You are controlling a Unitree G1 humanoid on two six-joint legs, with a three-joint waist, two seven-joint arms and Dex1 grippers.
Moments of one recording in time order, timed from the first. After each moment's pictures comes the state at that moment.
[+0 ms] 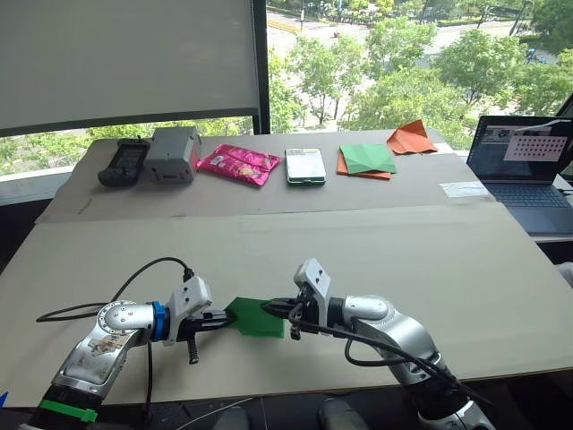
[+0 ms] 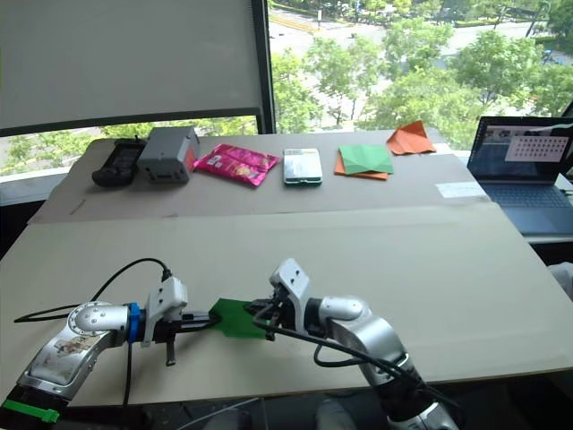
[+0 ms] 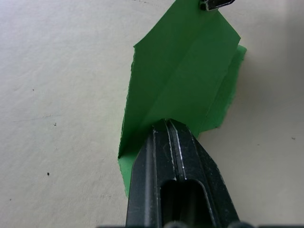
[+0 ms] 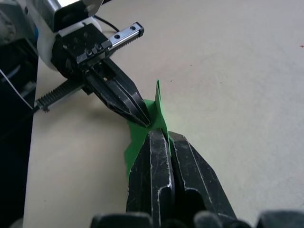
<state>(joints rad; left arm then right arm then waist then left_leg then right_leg) -0.06 0.76 -0.10 -0.09 -0.28 0.28 -1.09 -0.29 -0.35 0.49 -0.25 0.16 0.43 0.74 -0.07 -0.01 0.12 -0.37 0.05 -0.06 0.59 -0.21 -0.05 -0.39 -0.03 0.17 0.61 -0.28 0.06</state>
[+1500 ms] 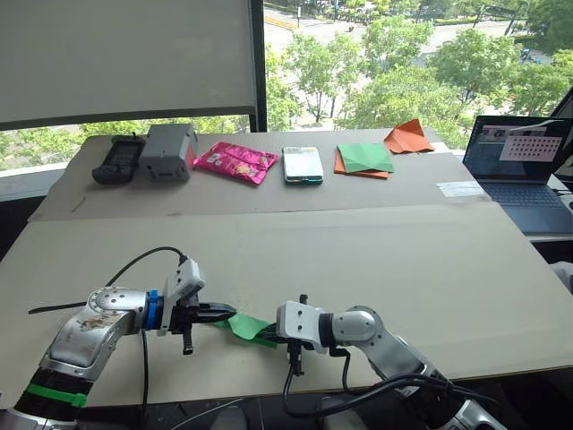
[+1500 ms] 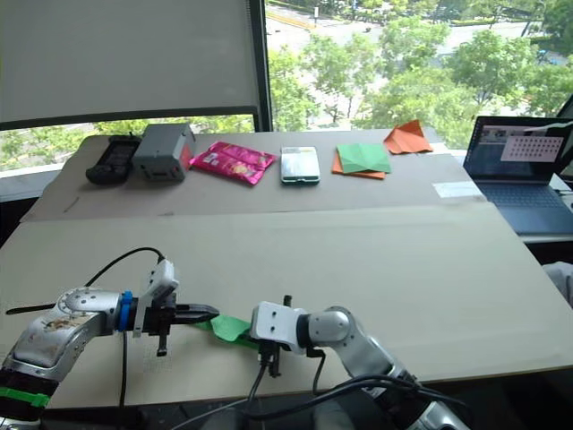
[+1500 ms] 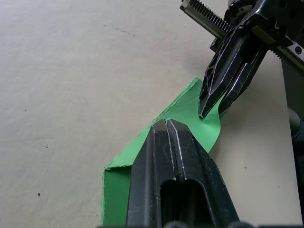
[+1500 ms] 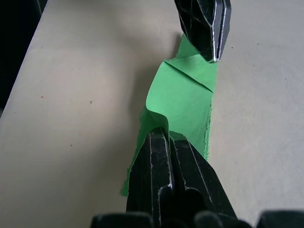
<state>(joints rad) -0.14 0.81 -0.09 -0.13 -0.41 0.50 -1.17 -0.29 -0.37 0.60 -0.15 -0.07 0.21 0.87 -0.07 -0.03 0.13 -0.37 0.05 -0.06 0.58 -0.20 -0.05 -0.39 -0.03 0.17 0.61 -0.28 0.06</state>
